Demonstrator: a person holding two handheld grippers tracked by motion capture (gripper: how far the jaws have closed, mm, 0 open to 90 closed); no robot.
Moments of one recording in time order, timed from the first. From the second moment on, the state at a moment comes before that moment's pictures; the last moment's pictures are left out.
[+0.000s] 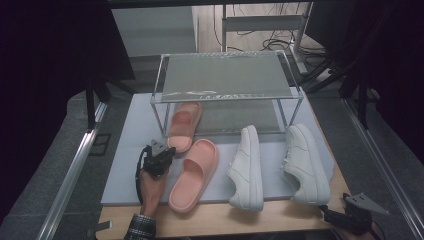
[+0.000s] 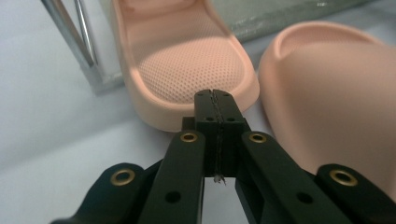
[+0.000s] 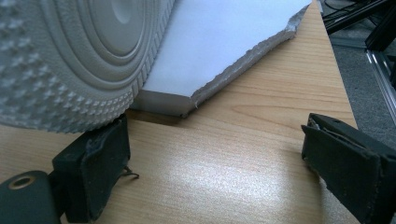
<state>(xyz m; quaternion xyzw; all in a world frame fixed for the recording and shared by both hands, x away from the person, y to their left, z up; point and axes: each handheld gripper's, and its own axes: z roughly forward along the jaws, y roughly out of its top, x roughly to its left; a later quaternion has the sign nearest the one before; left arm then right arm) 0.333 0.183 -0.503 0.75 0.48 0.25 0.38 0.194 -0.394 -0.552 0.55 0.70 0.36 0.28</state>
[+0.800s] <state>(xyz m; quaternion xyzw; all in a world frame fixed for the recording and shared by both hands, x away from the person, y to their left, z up) 0.375 0.164 -0.503 0.76 0.48 0.25 0.36 0.194 -0.394 -0.552 0.55 0.70 0.36 0.28</state>
